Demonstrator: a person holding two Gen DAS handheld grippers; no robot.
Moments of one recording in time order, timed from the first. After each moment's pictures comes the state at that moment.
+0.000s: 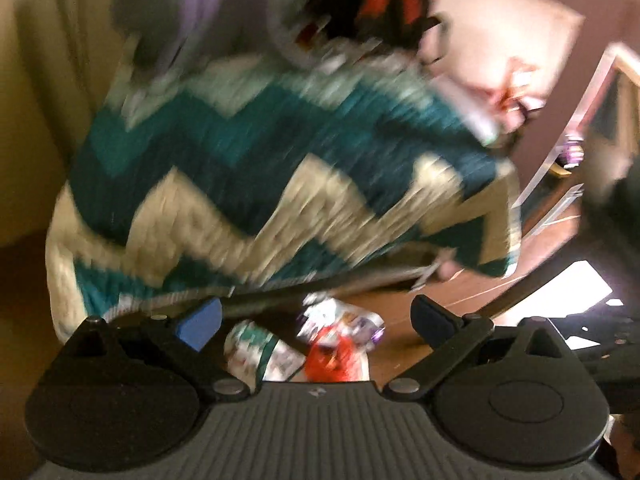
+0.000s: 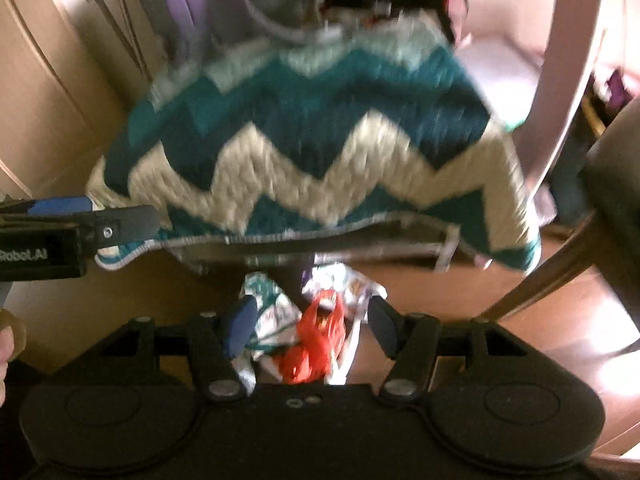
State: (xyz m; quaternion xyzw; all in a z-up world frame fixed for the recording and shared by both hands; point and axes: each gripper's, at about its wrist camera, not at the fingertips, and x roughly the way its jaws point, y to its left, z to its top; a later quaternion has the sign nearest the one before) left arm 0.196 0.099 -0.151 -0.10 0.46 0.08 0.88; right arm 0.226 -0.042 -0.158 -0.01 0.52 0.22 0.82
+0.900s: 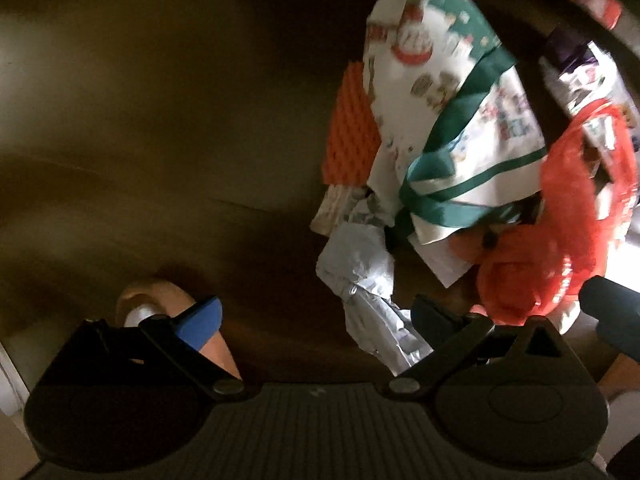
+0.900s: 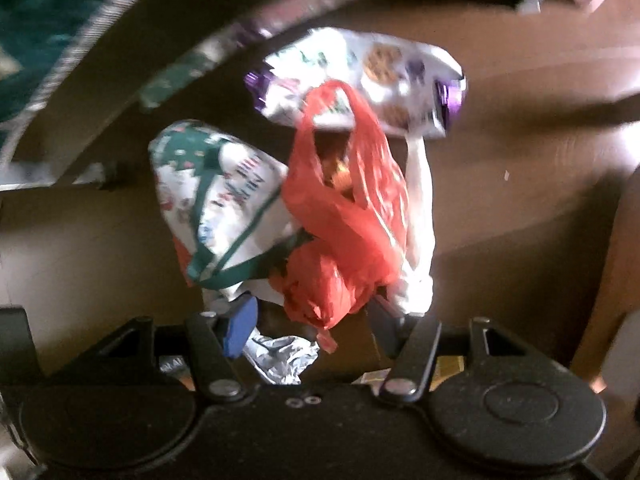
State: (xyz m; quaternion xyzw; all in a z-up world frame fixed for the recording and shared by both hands) left arm 0.195 0.178 -0.517 -0.23 0.75 0.23 0.57; right arm 0.298 0.040 -0.475 0.10 0.77 0.11 0.63
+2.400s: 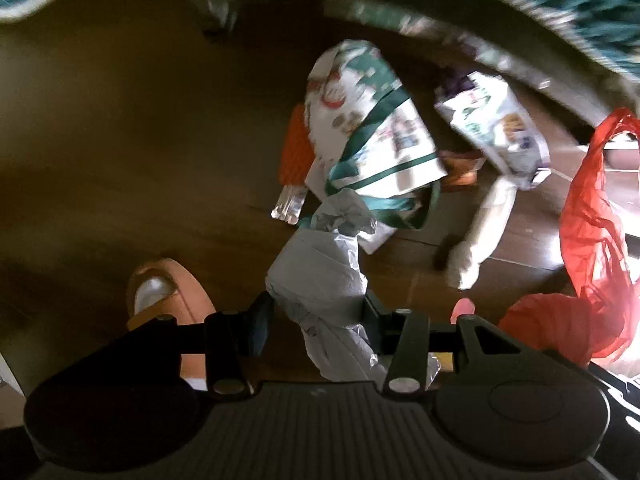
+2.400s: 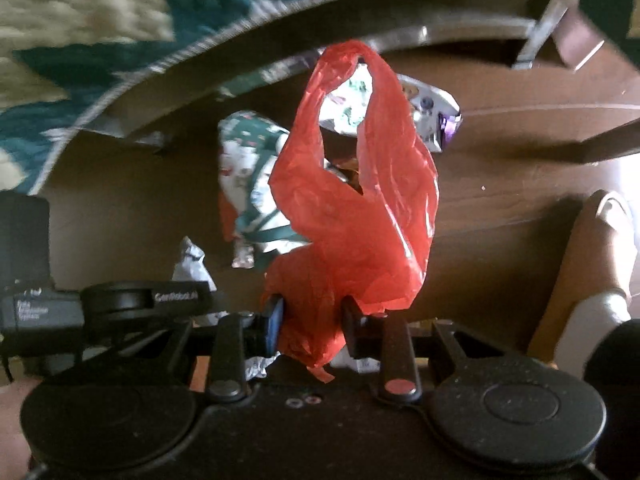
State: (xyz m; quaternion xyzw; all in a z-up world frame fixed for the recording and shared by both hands) left arm 0.193 0.160 -0.391 -0.25 0.72 0.19 0.62; right arm 0.262 0.023 -0.334 0.04 0.72 0.18 0.67
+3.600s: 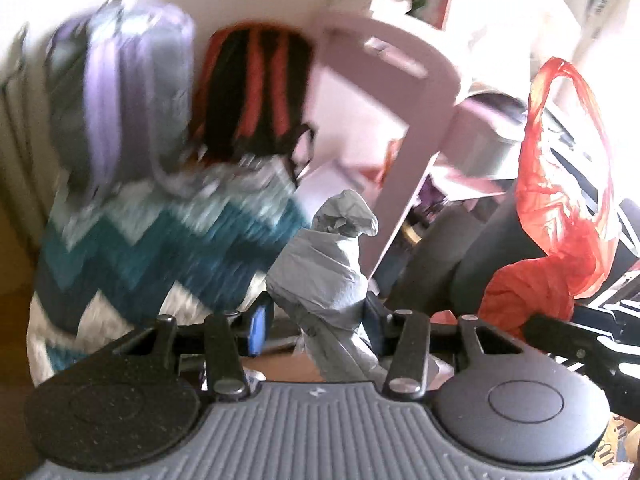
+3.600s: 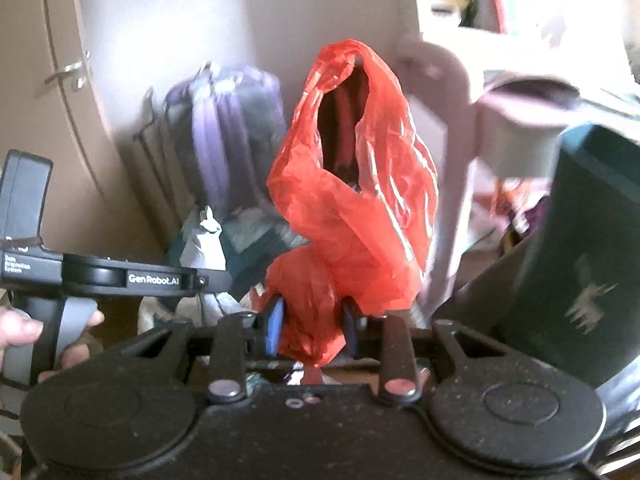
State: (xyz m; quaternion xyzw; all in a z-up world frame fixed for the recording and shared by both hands) left arm 0.181 -0.038 0.088 -0.10 0.36 -0.03 0.93; right arm 0.149 -0.180 0.102 0.00 0.32 0.21 0.92
